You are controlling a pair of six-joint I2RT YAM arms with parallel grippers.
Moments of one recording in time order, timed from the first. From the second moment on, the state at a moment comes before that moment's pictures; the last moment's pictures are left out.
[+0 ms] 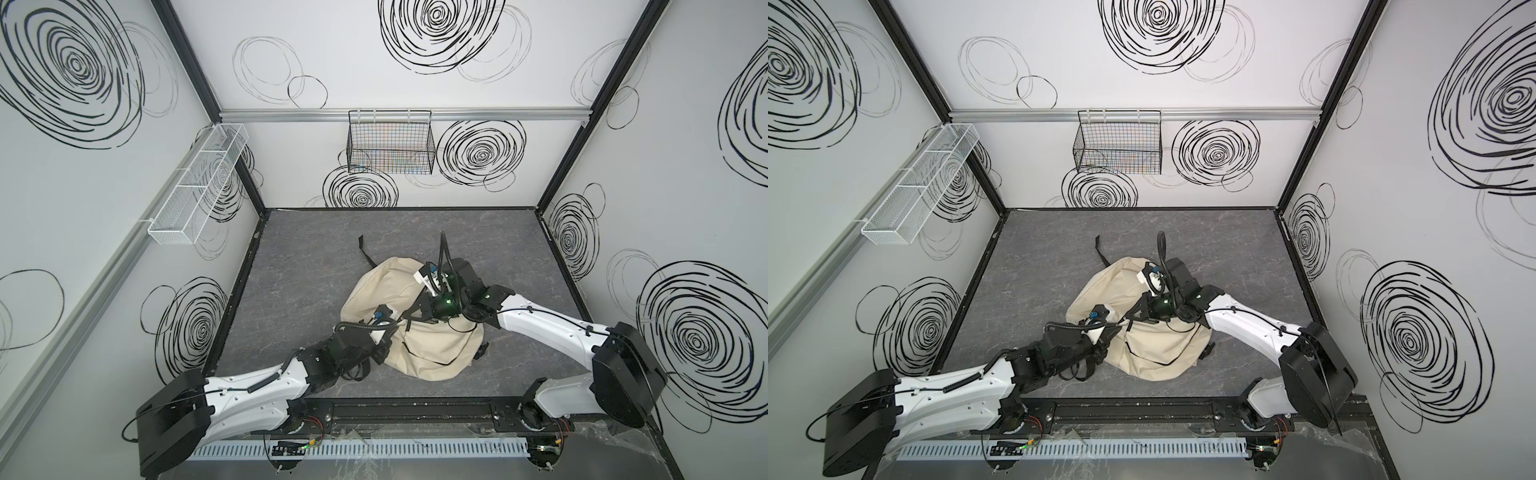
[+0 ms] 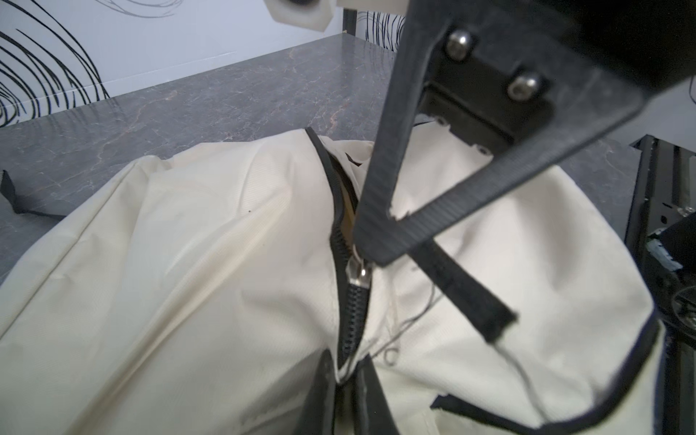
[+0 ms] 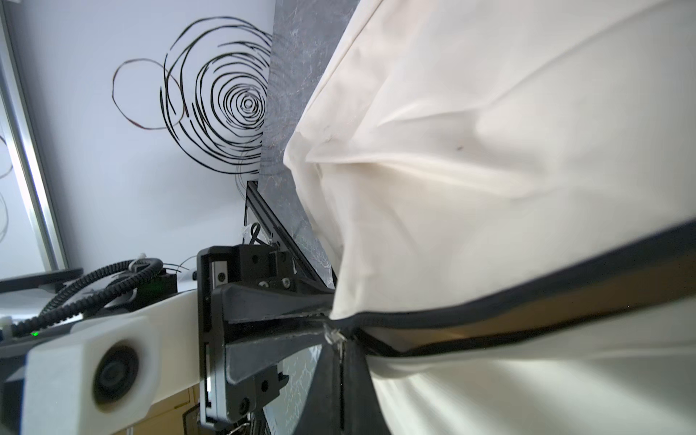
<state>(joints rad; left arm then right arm) -0.96 0.98 0.30 0.26 -0.15 -0.17 0.66 1.39 0.86 -0.24 -0.70 0.75</state>
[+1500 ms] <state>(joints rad) -0.65 0.73 0.28 -0.11 -0.20 -0.54 0.31 1.62 0.95 -0.34 -0.66 0.47</state>
